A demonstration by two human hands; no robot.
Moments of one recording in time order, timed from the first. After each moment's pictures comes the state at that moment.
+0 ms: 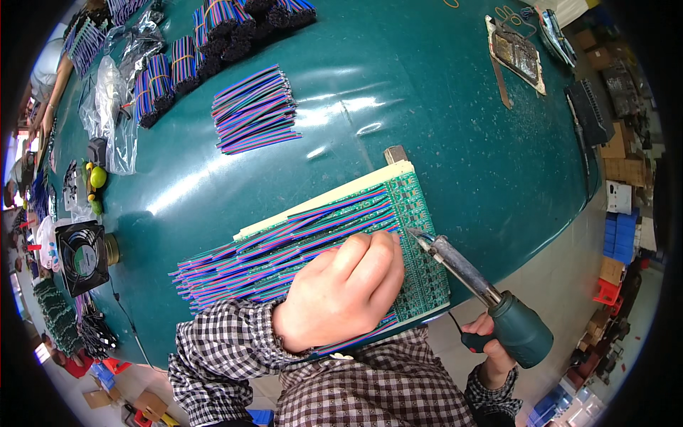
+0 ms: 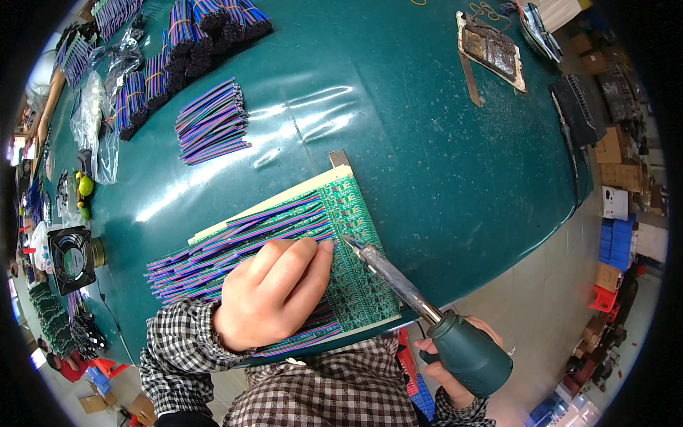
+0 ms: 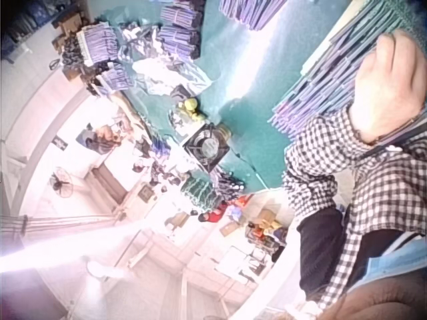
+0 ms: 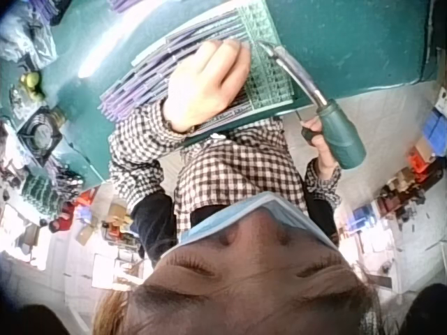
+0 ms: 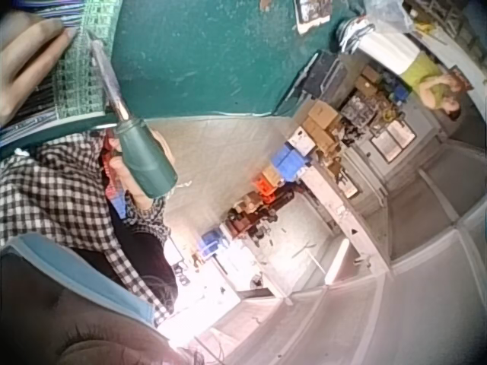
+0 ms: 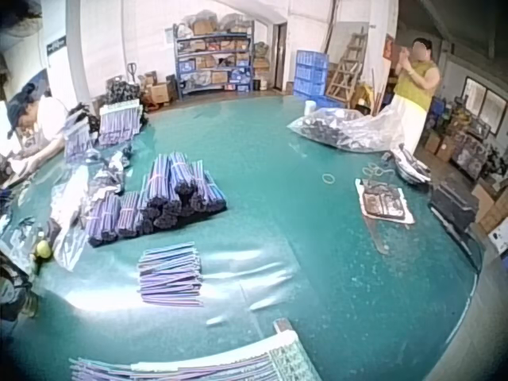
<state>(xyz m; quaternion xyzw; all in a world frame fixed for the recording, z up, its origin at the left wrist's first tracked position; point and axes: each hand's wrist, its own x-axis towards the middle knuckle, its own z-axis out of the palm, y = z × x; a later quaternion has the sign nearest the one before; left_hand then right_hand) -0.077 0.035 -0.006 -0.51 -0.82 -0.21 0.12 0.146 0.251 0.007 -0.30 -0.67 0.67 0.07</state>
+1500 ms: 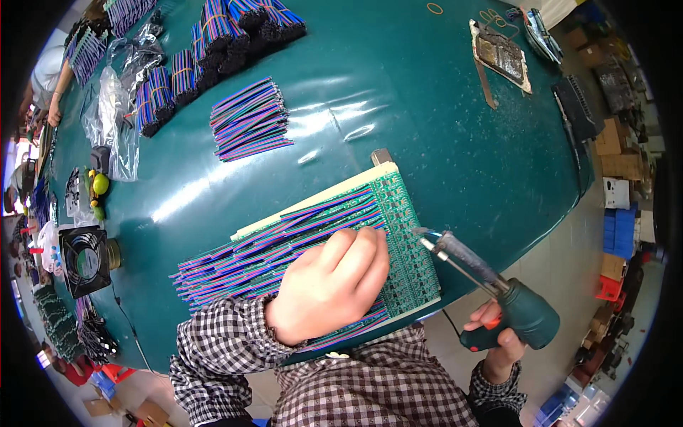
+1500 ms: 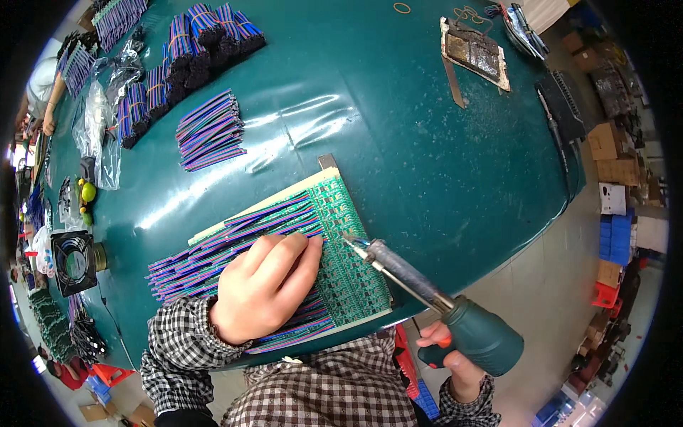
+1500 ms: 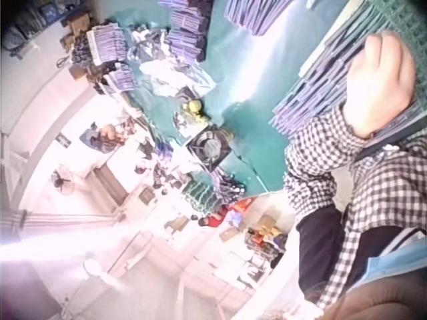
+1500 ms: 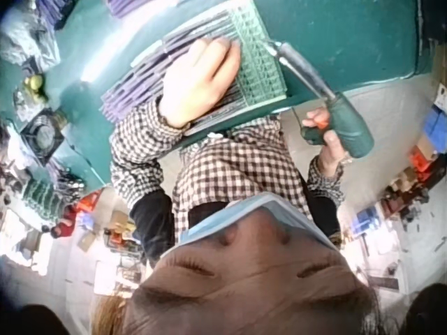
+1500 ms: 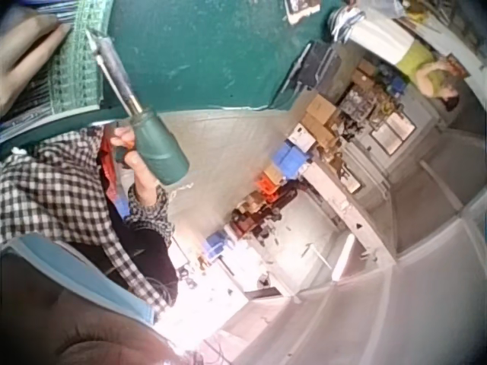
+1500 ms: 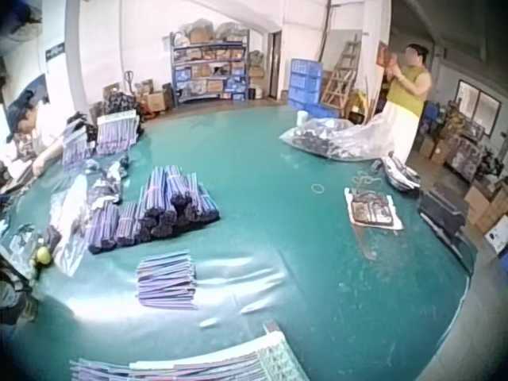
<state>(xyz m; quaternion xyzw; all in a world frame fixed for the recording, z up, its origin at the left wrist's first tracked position) -0.076 0.032 -0.003 -0.51 -0.83 -0.20 0.08 0.141 0.259 0.008 -0.24 -0.64 0.72 0.11</state>
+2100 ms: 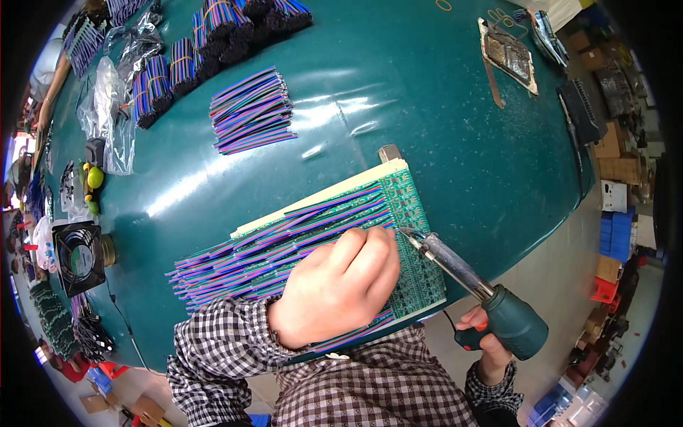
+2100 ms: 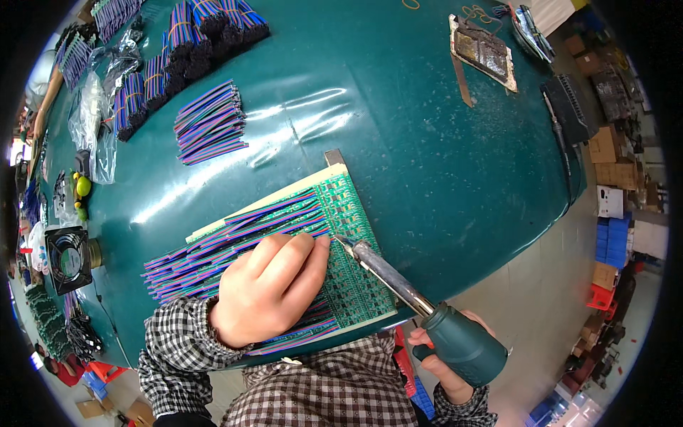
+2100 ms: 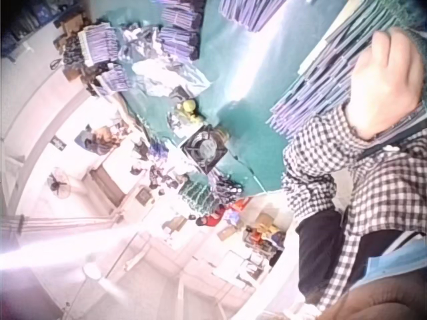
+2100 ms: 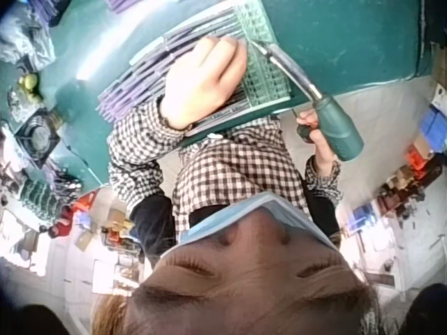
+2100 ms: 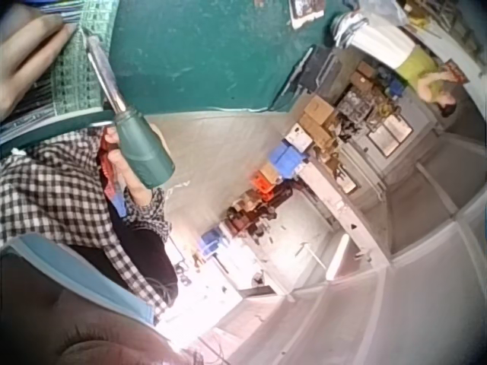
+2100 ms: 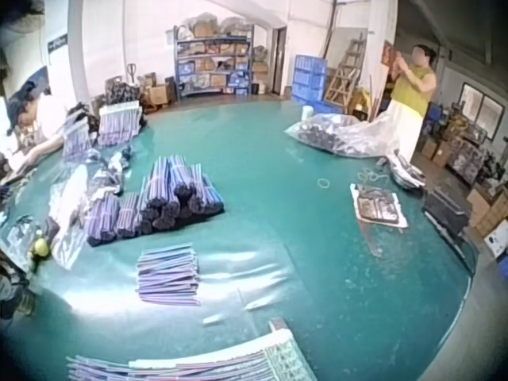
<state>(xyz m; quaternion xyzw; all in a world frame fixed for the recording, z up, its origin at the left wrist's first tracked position) -0.080 0.033 -0.010 -0.54 -0.81 -0.19 0.15 0.153 0.254 -0.001 -0.27 -0.63 0.73 0.06</state>
